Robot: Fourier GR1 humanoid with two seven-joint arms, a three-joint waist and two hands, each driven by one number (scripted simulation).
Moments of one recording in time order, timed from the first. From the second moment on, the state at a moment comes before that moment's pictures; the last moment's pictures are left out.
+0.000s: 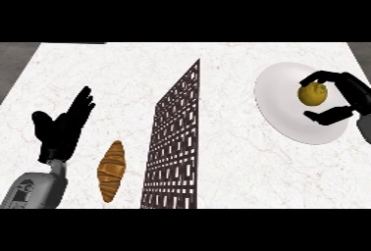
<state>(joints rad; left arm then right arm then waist) -0.18 0.31 -0.05 -1.38 0.15 0.09 0.13 -0.71 -0.63 0.23 -0.54 0.28 0.02 -0.63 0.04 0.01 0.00</state>
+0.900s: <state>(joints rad) -0.17 0.30 -0.03 -1.40 0.14 0.09 0.15 -0.80 -0.64 0.01 -0.43 0.02 0.39 -0.81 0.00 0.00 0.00</state>
